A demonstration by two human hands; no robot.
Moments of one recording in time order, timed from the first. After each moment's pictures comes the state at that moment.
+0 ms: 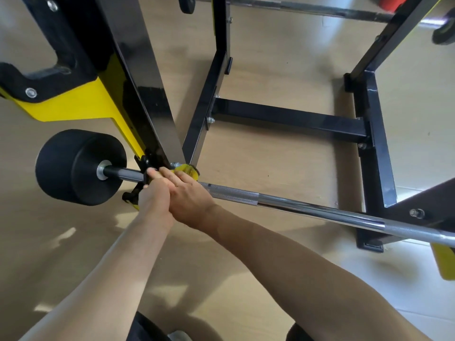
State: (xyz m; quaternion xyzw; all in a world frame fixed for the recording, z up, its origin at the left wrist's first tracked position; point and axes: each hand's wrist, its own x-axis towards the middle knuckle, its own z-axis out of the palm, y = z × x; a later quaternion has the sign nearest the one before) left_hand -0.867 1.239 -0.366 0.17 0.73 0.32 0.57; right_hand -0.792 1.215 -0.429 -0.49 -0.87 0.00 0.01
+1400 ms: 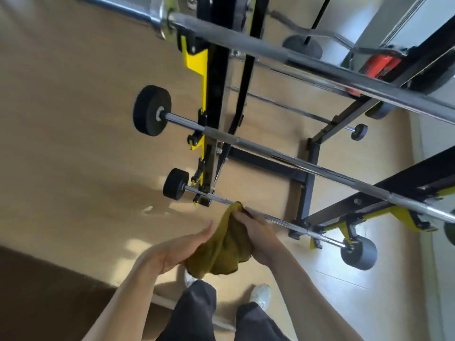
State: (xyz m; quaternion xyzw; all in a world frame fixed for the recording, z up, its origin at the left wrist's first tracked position) left_hand -0.994 1.066 0.243 0.44 0.44 -0.13 0.77; right_hand -0.795 1.022 0.251 -0.64 -0.13 0.68 0.35
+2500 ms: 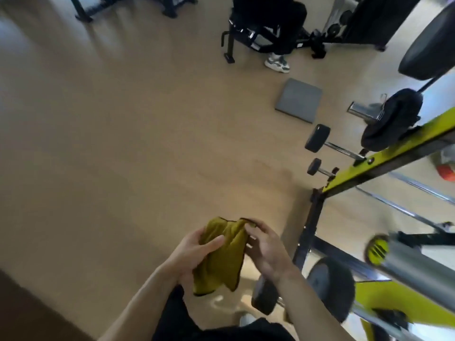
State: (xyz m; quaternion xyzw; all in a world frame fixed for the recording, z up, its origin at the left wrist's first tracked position) left_hand -1.335 1.554 0.240 0.37 0.55 0.18 0.72; right_hand -1.133 1.546 0.244 -0.56 -0.12 0.70 0.42
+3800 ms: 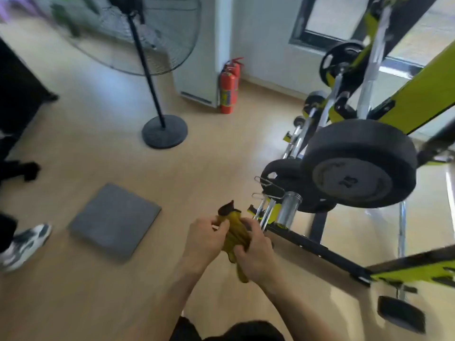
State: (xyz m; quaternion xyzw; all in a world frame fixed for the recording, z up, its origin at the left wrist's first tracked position) left_hand -0.780 2.358 0.304 0.84 0.13 -0.16 0.50; right_hand -0.819 2.225 0.285 -0.84 0.10 0.13 0.52
